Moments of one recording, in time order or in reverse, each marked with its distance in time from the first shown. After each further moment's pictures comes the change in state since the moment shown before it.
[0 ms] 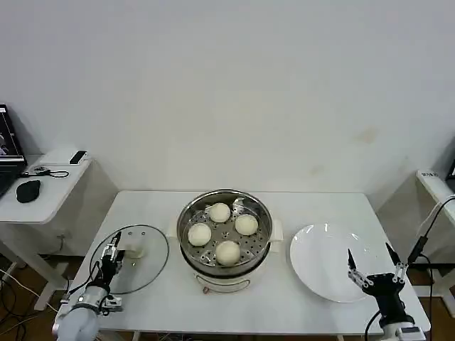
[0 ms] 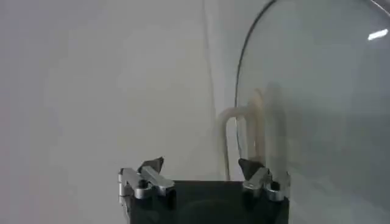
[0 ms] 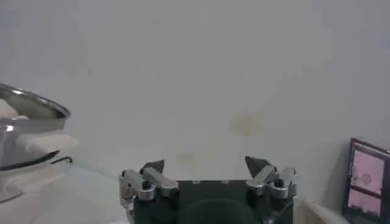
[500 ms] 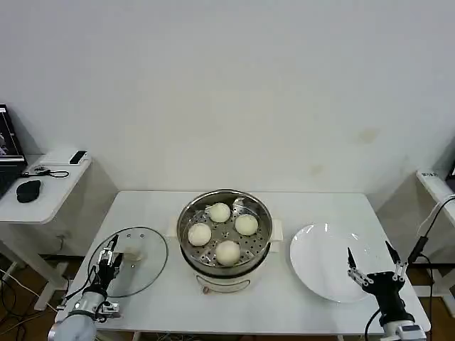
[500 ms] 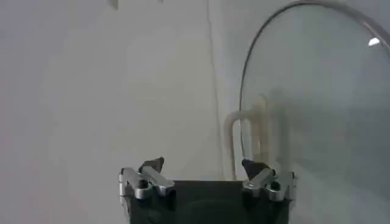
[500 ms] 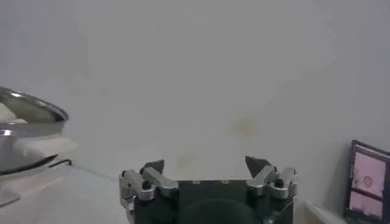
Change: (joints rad) left arm 0.057 0.000 -0.029 -0.050 -0.009 0.005 -0.001; right arm 0.002 -0.008 -0.001 0.006 0.007 -0.008 -0.001
